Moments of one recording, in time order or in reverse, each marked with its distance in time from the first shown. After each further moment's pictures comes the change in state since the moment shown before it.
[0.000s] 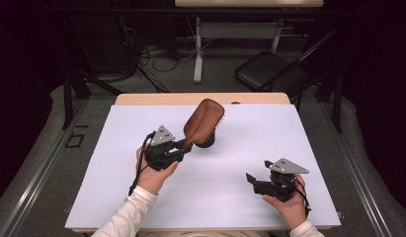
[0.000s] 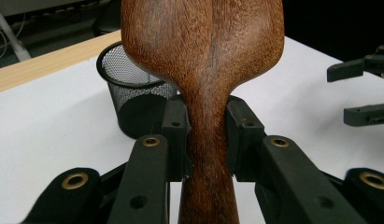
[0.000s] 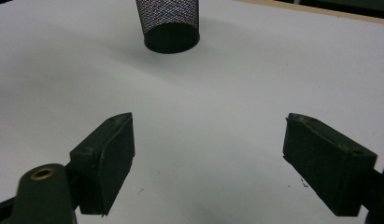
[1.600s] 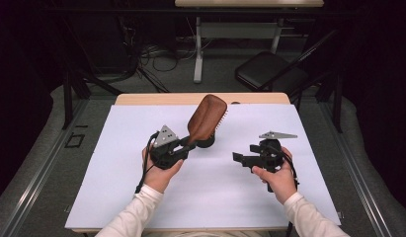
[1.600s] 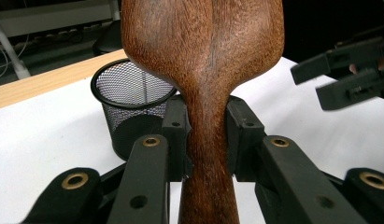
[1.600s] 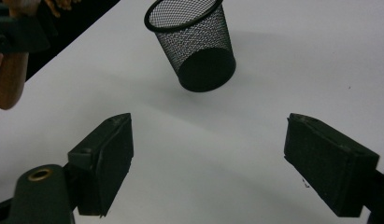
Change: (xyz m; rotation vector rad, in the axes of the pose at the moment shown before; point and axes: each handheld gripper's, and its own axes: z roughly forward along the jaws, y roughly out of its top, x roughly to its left) left arm 0.000 -0.006 0.014 -0.085 -0.013 -0.014; right arm -0.007 0.074 0.039 0.101 0.164 0.237
